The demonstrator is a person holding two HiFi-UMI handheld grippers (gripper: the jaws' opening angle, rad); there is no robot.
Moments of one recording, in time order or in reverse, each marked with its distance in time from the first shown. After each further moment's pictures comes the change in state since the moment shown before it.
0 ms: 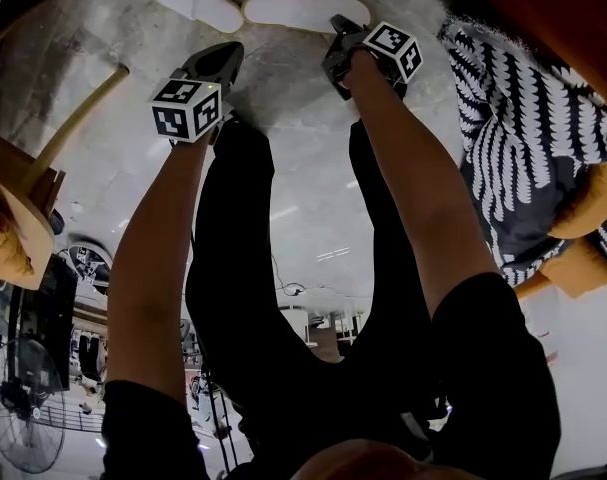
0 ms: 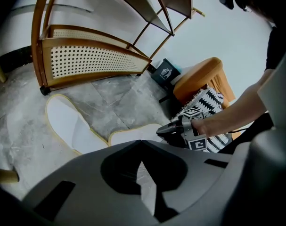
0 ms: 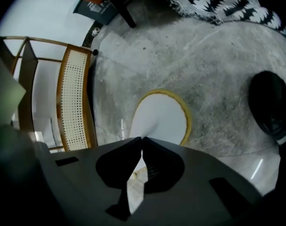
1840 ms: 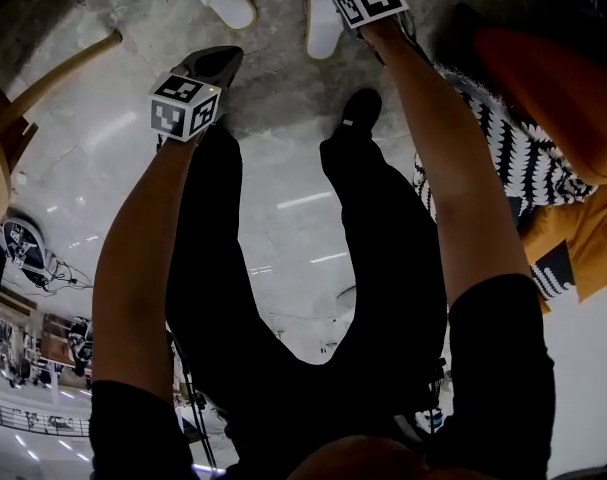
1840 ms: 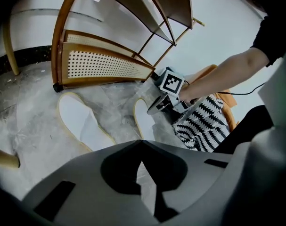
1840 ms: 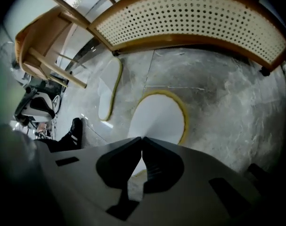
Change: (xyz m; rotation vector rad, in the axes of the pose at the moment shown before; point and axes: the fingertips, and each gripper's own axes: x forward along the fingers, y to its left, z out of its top) left arm -0.019 0.005 -0.017 -0.056 -0.098 0.026; right arm 0.045 0.110 0.006 -1.649 0.645 -0.399
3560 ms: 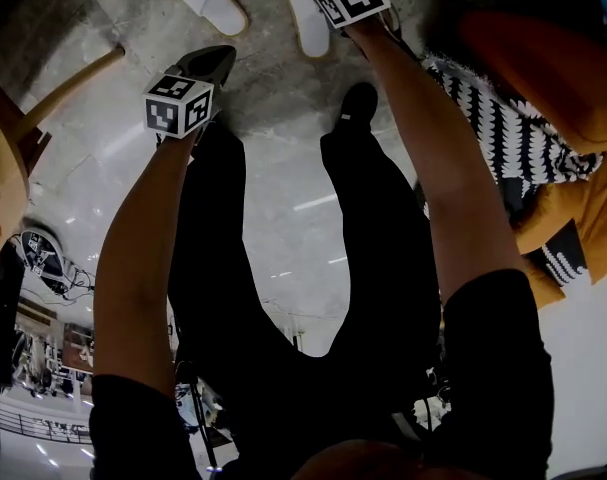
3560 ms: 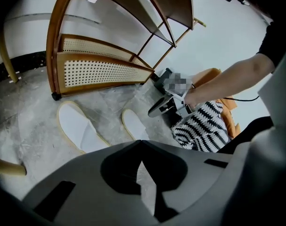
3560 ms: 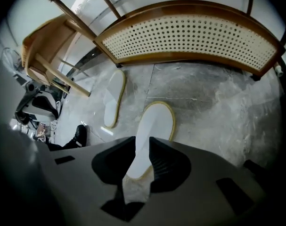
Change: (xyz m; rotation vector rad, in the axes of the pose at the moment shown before) left arm -0.014 -0.008 0.031 0.004 0.020 0.000; right arm -0.038 0.010 0.013 0.007 -0.078 -0.021
